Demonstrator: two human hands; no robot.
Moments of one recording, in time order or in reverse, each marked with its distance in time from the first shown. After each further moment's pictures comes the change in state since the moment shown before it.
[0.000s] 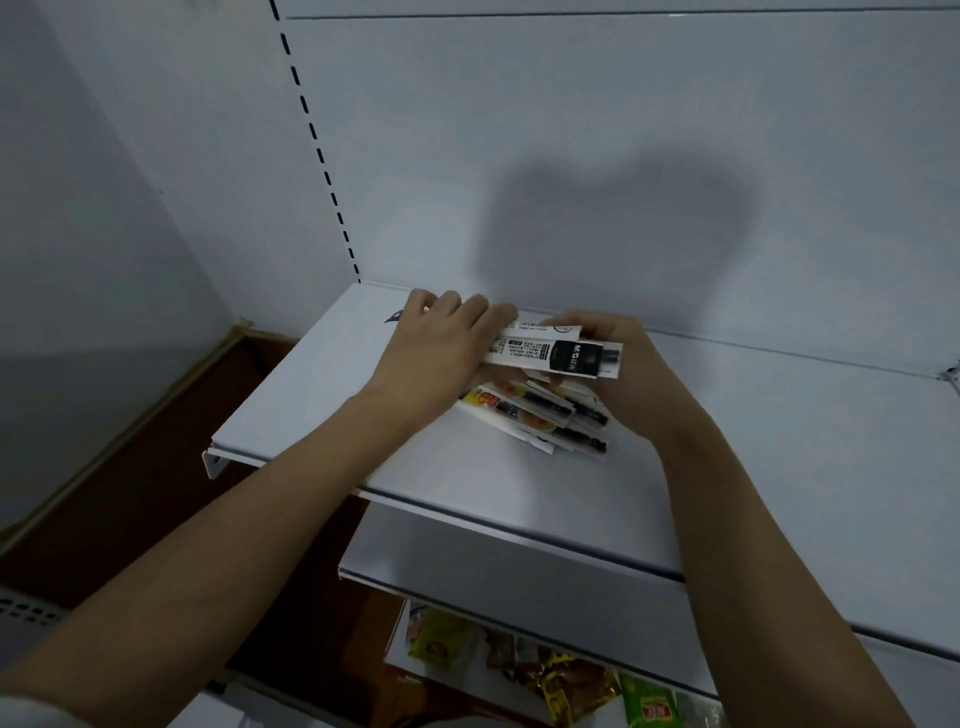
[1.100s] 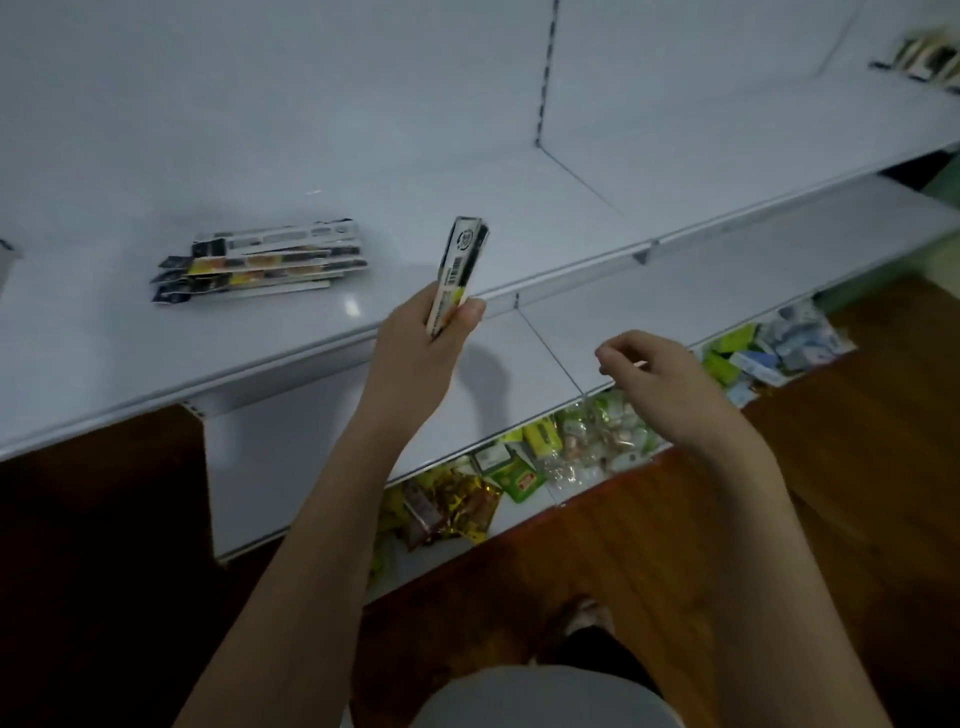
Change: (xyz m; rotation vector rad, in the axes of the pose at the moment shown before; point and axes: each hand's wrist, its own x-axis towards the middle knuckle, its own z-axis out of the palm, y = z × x) left_hand -0.086 0.188 -0.106 -1.448 -0.394 -0.329; right_hand -0.347 -0.071 0.064 -0.556 0.846 0.681
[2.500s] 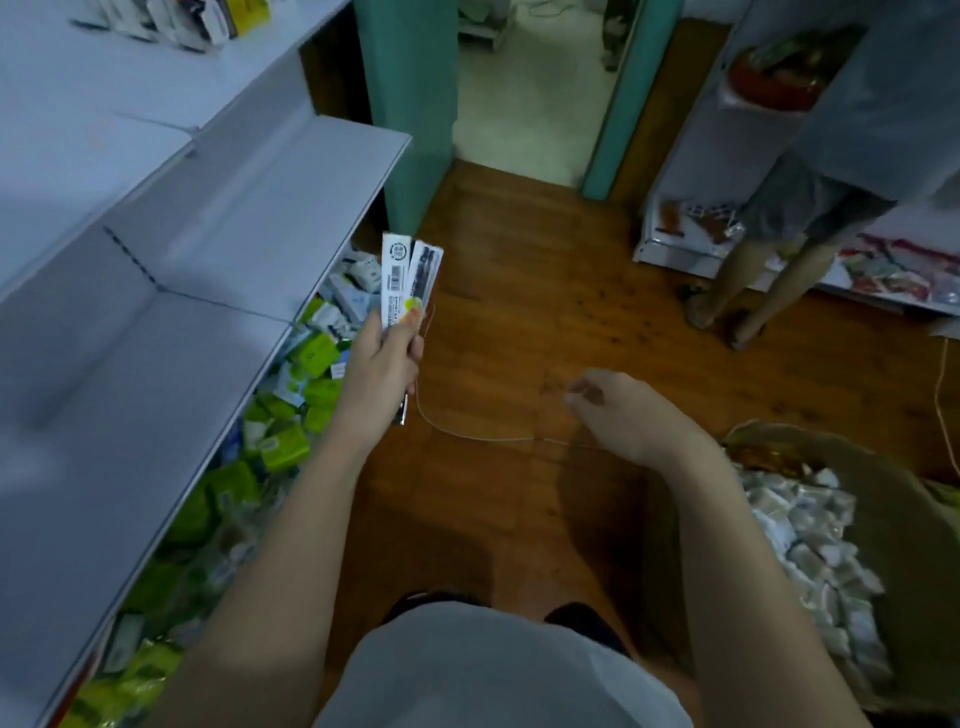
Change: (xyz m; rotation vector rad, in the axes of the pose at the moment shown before) left_hand 0.110 0.191 0.792 -0.319 -0.839 -0.076; right_hand -0.014 0.458 -0.540 -0.140 0.210 0.823
